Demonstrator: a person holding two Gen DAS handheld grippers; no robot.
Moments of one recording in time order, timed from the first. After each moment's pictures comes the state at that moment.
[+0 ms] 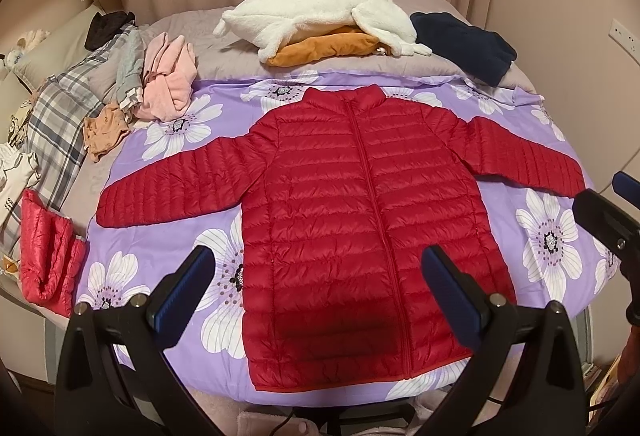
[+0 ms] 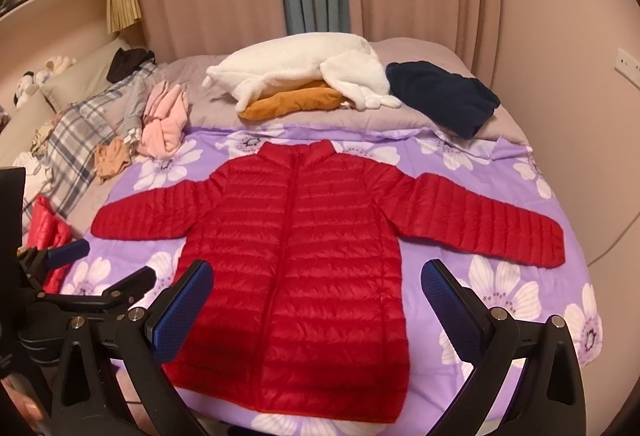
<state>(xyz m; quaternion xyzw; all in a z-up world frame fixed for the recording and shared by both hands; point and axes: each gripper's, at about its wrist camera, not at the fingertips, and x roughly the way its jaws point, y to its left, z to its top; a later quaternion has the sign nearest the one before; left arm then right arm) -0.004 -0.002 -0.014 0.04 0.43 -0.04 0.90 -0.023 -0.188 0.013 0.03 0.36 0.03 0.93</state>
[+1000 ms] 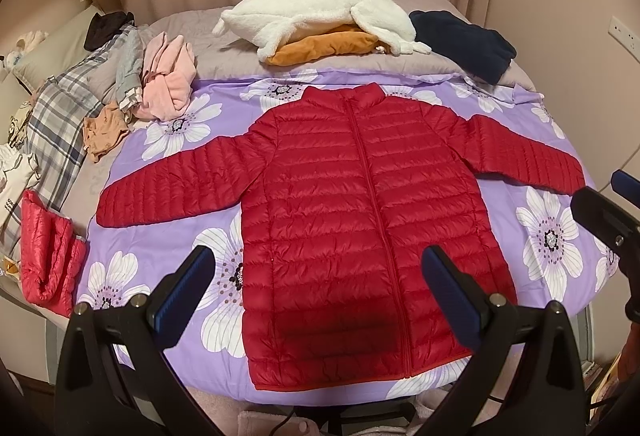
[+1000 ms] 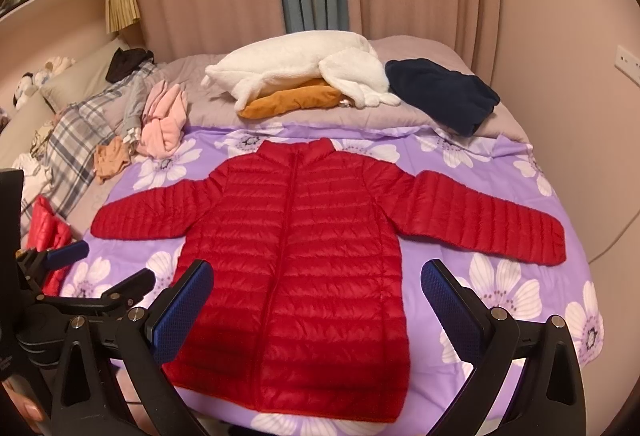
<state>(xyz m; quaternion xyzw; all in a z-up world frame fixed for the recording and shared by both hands) -0.005 -0.005 -0.015 0.05 0.43 -0.04 0.90 -0.024 -0.189 0.010 0.03 0.37 0.04 0.93</state>
